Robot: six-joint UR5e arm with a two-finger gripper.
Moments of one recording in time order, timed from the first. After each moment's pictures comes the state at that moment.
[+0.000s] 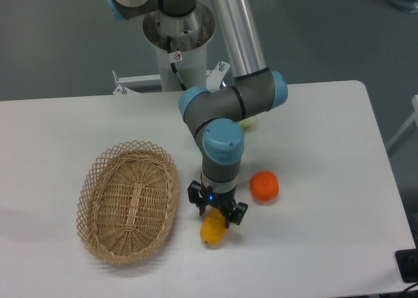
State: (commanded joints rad) arm 2.37 -2.09 -1.73 -0.70 1.46 0.89
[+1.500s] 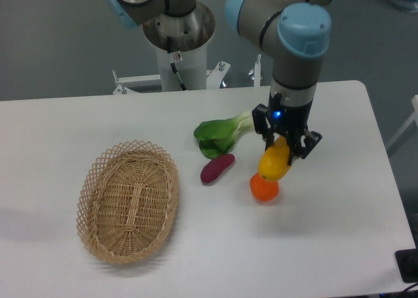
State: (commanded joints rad) arm 2.63 -1.77 -1.58 -1.18 1.47 1.37
